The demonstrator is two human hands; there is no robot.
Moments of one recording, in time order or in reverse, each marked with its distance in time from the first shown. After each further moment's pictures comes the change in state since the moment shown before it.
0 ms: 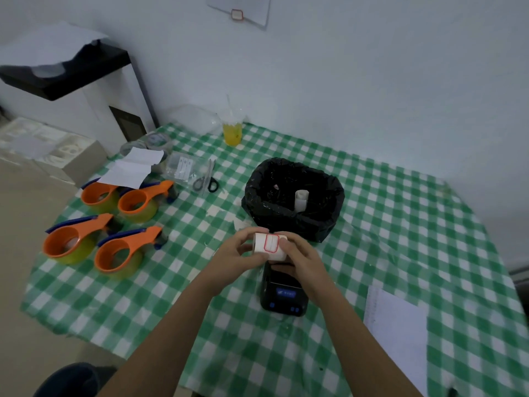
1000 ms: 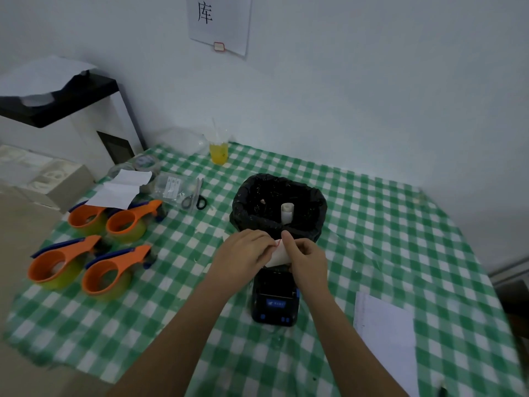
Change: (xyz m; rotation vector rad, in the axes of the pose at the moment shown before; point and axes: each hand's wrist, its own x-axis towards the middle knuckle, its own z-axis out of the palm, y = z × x) left_hand 0.014 0.035 0.029 1.144 0.107 0.605; right_hand -0.005 -0.015 -0.008 -0.238 0.467 -0.183
